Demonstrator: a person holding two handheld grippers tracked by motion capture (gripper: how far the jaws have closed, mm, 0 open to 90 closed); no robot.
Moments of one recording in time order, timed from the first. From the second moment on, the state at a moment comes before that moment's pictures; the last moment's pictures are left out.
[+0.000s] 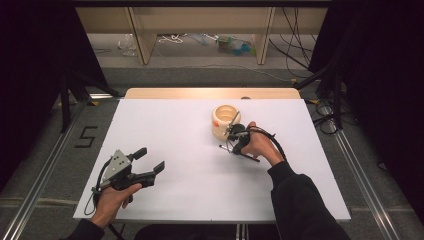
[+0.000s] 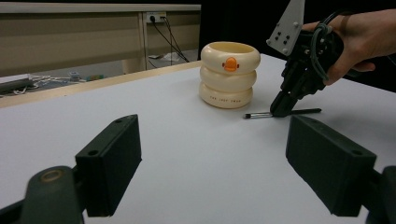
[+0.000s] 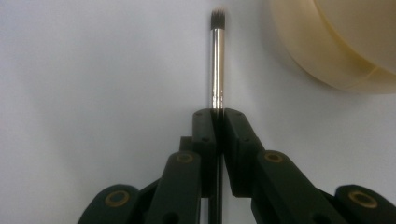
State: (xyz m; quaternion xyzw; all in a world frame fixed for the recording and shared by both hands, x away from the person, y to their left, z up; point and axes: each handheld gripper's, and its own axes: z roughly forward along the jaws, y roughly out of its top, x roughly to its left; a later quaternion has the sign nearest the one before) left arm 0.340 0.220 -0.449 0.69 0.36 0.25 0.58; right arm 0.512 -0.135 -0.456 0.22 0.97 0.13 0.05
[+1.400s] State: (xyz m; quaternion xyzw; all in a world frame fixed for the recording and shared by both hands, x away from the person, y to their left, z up) left arm 0.340 0.220 -0.449 0.68 0.37 0.25 0.58; right arm 0.495 -0.148 -0.381 0.21 0.89 0.39 0.09
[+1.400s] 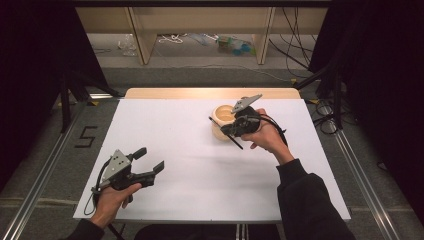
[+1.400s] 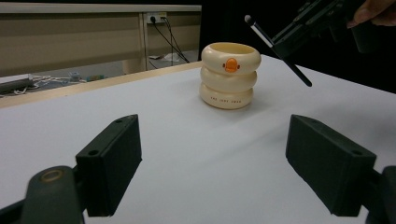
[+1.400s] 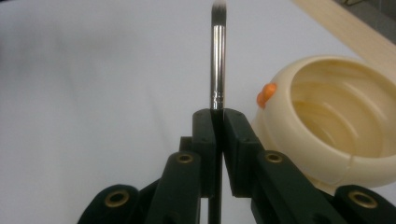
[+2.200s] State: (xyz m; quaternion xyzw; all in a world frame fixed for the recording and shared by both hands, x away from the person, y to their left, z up) left arm 0.340 0.221 -0.449 0.69 0.37 0.25 0.58; right arm 0.500 -0.168 -0.364 0.26 0.83 0.48 0.15
